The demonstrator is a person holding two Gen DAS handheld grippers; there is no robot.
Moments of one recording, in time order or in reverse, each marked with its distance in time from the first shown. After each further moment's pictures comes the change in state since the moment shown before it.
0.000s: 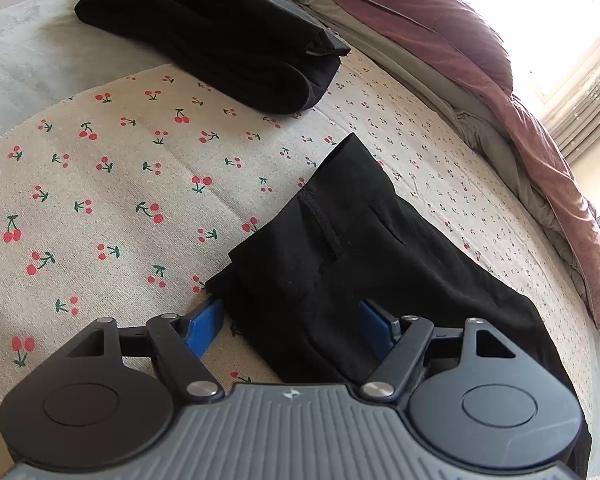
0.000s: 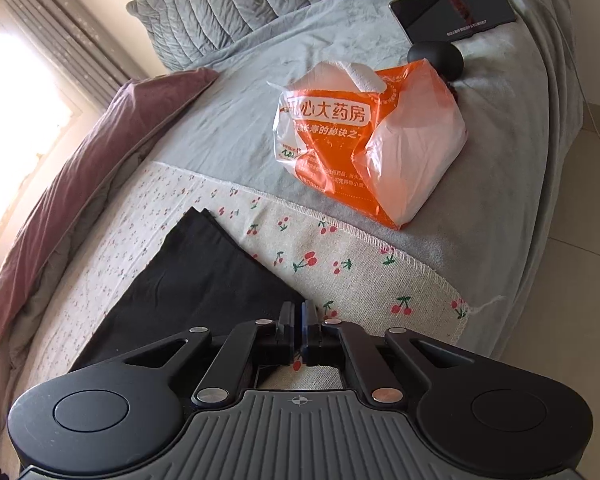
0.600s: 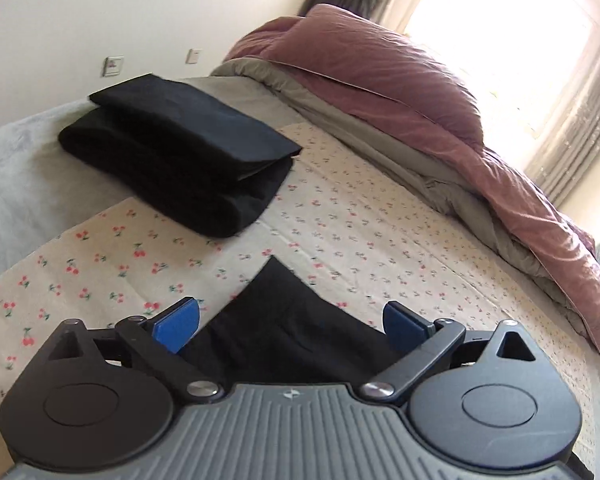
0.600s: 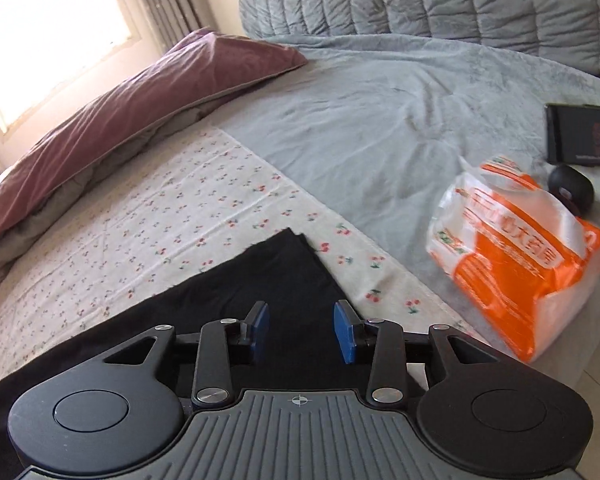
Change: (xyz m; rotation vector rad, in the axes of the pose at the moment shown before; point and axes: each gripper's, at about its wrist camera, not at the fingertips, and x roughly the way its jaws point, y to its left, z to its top) left arm -0.054 -0.101 0.045 0.100 -0.191 0.016; right arm 0.044 0.143 0.029 -0.392 0.059 0.015
